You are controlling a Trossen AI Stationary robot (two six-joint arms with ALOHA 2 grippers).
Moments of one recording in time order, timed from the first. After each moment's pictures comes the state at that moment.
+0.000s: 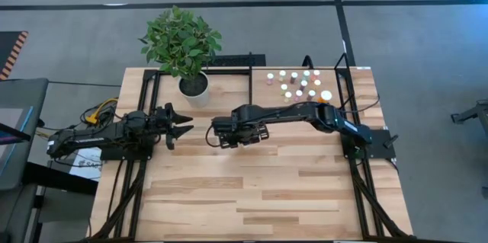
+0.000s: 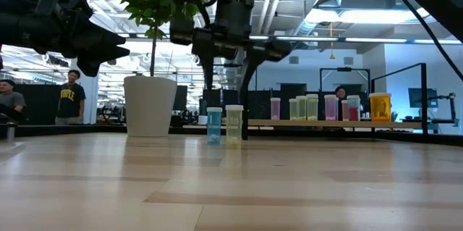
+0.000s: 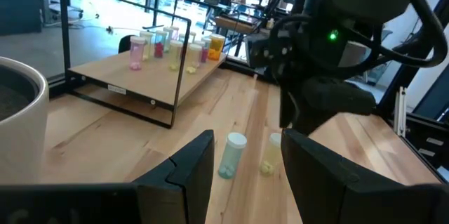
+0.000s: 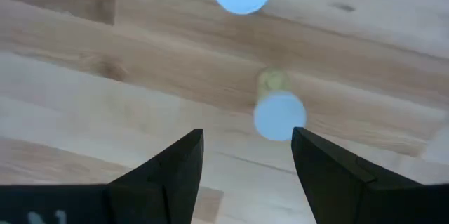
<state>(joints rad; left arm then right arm) 0.16 0.10 0.01 0.03 -0.01 -0.26 0.01 2.34 2.20 -1.31 -0.05 1.34</state>
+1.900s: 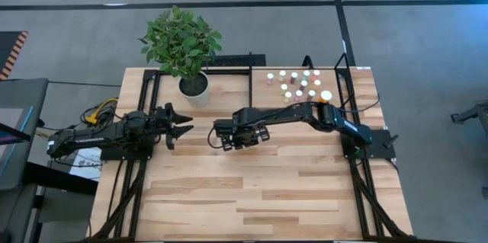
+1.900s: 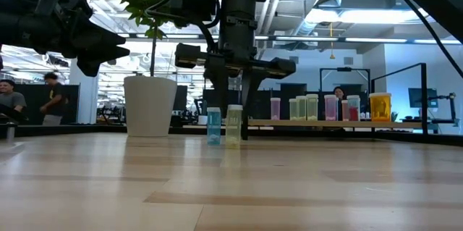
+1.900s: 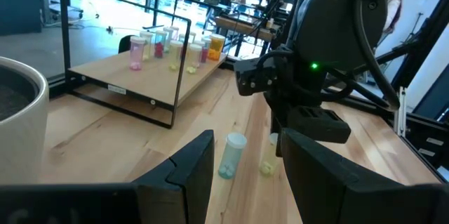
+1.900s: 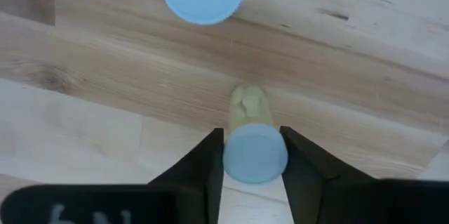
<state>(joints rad) 0.16 0.10 0.01 0.03 -0.01 -0.26 0.00 2.34 2.07 -1.21 -0.08 1.31</state>
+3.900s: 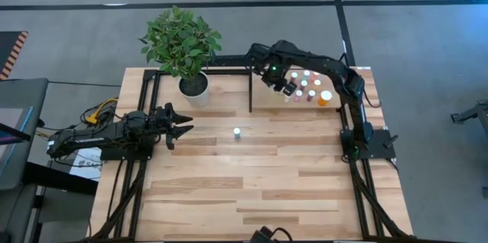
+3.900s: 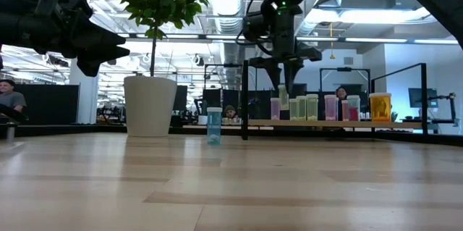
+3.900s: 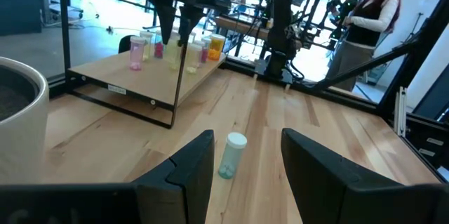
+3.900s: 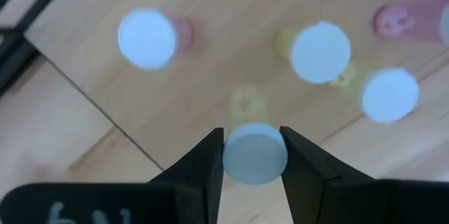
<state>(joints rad) 0.16 0.10 0.01 0.03 -0.01 -0.26 -0.54 2.08 1.92 -1.35 0.02 1.71</state>
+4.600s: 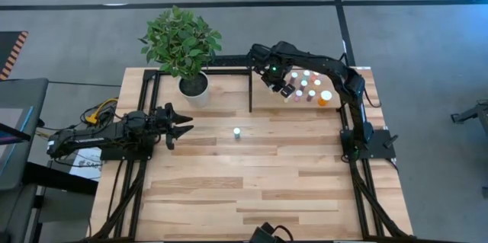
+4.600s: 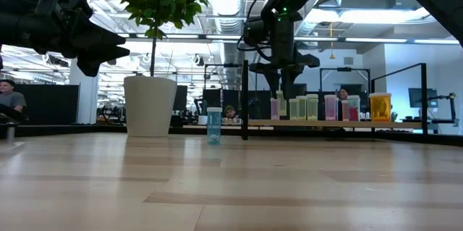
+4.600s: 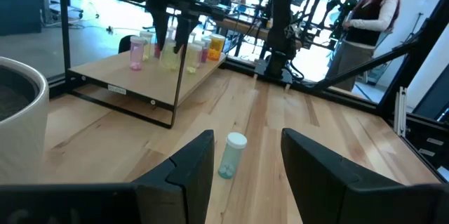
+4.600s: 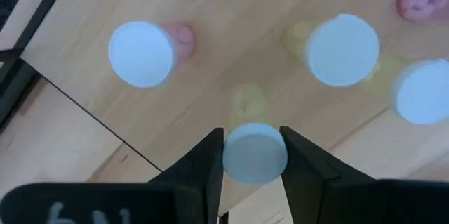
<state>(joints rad) 0.16 0.10 0.01 0.03 -0.01 -0.26 -0.56 2.08 1.87 -1.27 0.00 1.81</state>
